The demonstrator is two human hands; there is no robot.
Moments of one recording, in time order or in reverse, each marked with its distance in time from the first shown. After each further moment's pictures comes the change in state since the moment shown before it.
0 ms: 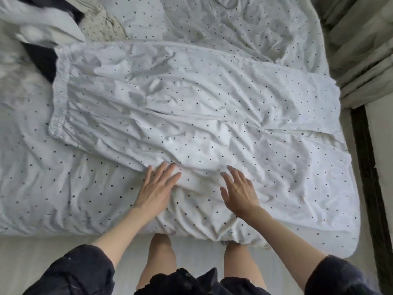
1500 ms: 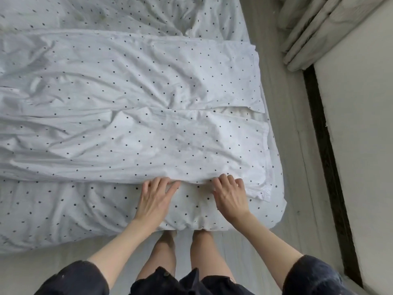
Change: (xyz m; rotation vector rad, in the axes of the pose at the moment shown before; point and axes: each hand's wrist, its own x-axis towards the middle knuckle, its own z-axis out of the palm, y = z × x) left_hand 0.060 0.224 0.007 0.044 0.219 0.134; right_hand -0.084 0.183 0.006 -0.125 0.210 0.099
